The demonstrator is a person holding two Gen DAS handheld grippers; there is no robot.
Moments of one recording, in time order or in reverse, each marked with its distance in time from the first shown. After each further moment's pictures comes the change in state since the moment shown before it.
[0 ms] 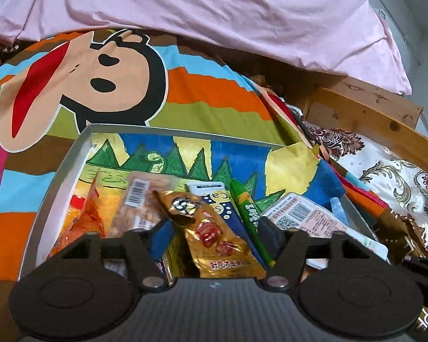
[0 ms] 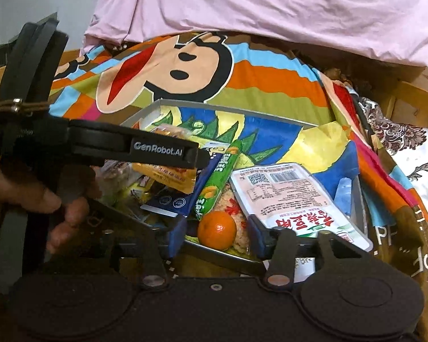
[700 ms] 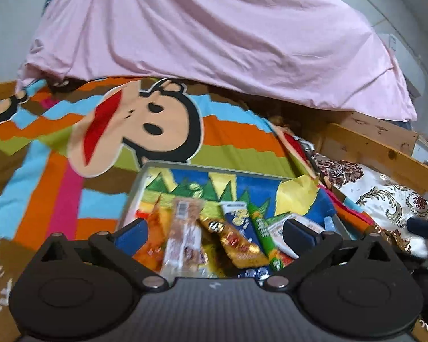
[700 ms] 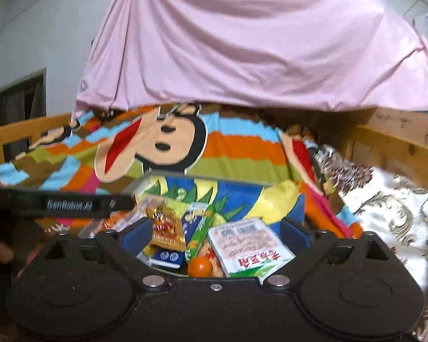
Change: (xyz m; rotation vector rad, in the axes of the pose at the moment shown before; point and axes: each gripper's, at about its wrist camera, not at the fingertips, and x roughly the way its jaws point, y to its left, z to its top) left arm -0.113 -0.010 -0.004 -0.027 -0.125 0.145; right arm -0.110 -0.009 0.012 0.081 -0.246 -0.077
